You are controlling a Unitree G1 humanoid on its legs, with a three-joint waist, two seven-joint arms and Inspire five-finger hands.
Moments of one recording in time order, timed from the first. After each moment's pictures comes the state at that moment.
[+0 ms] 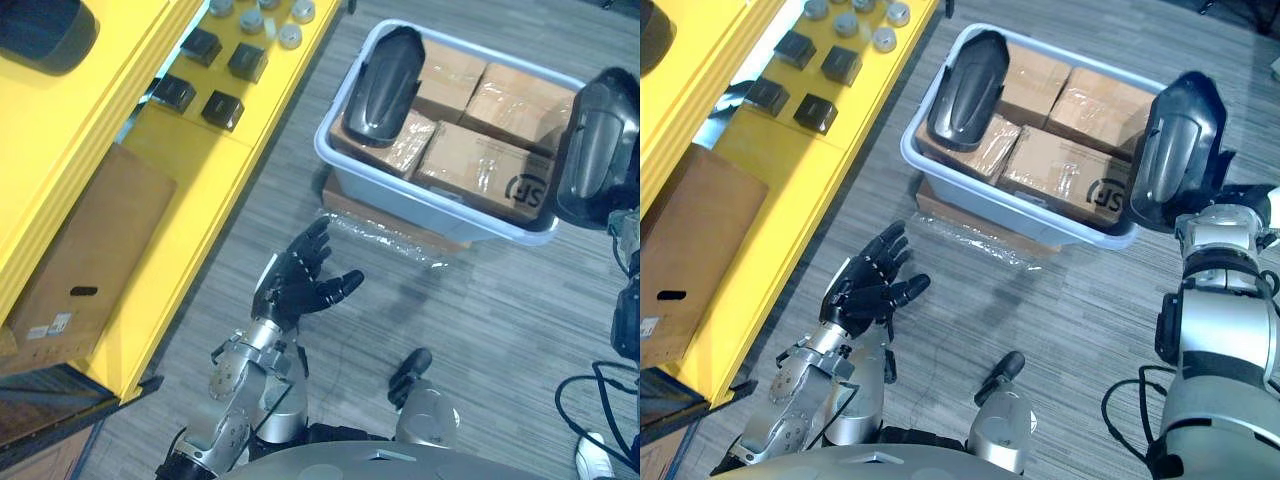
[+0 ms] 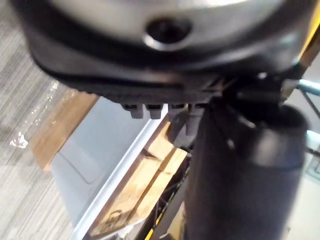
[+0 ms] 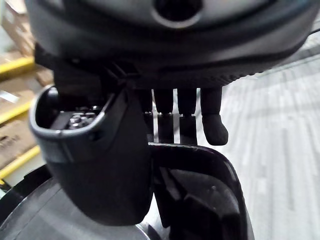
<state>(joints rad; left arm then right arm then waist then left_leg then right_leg) 0.17 0.27 -0.40 -0.09 -0.62 -0.18 -0.13 -0.89 -0.85 -0.07 1.16 -0.03 0.26 -0.43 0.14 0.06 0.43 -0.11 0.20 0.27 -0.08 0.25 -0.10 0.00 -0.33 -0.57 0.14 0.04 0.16</state>
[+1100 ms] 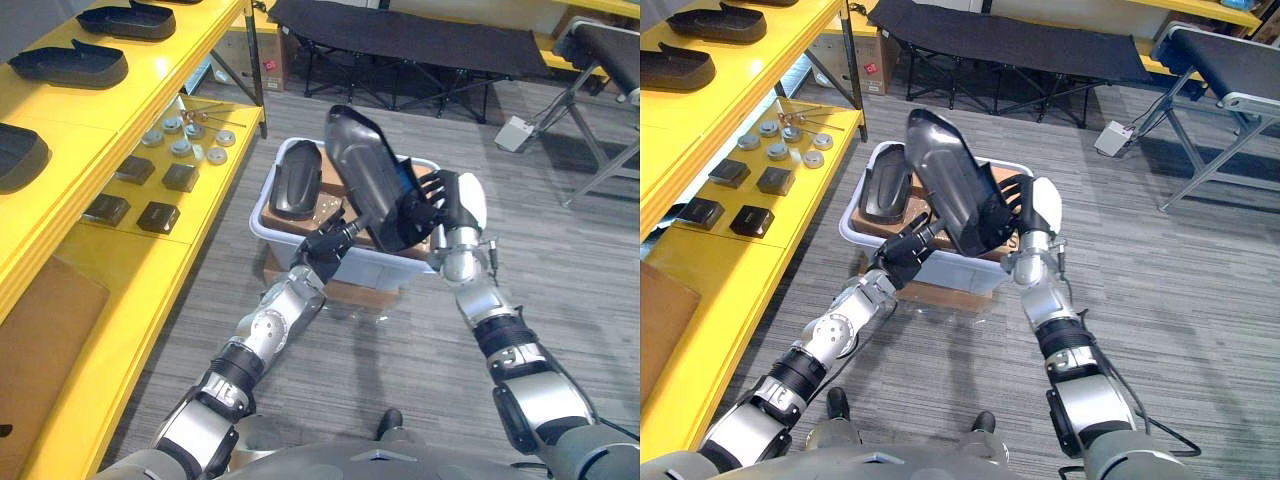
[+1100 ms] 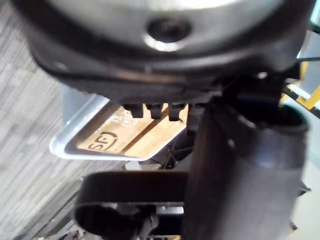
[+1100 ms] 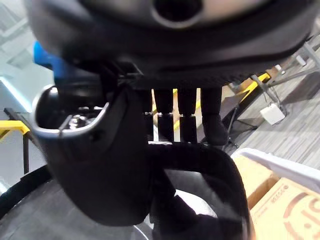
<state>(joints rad) -0.40 0.09 -0.39 0.46 -1.10 0.06 0.11 -0.50 -0.28 0.17 0.62 -0.35 -0.03 -0.41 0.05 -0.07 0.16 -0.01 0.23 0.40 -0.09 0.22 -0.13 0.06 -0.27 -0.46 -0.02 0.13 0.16</state>
